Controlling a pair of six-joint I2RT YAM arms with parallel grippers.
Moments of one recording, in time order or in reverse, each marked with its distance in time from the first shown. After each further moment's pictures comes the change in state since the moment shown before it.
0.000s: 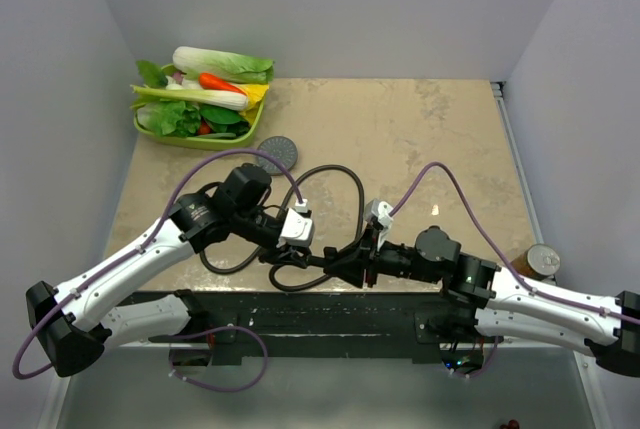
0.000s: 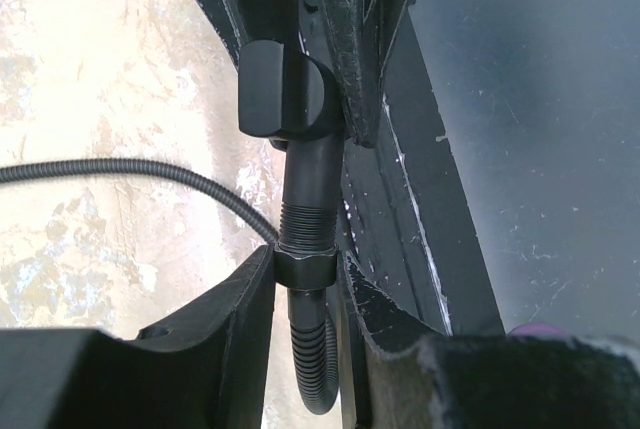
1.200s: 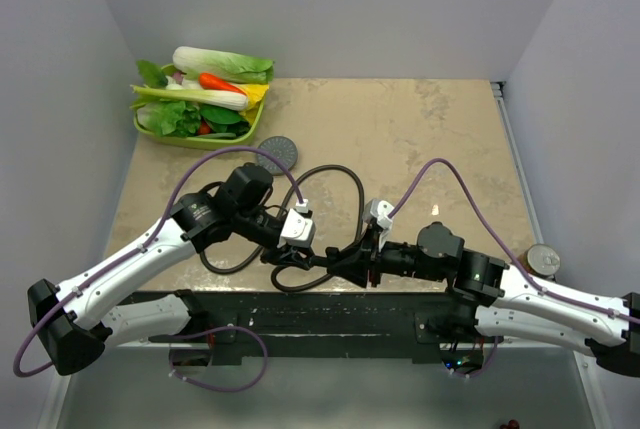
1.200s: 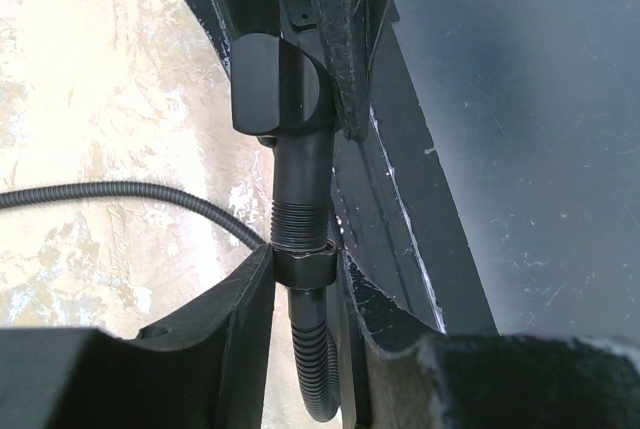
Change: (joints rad) left arm -0.006 0.009 0.000 0.019 0.040 0.002; right arm 0.000 -0.014 0.079 -0.132 -0.004 -0.077
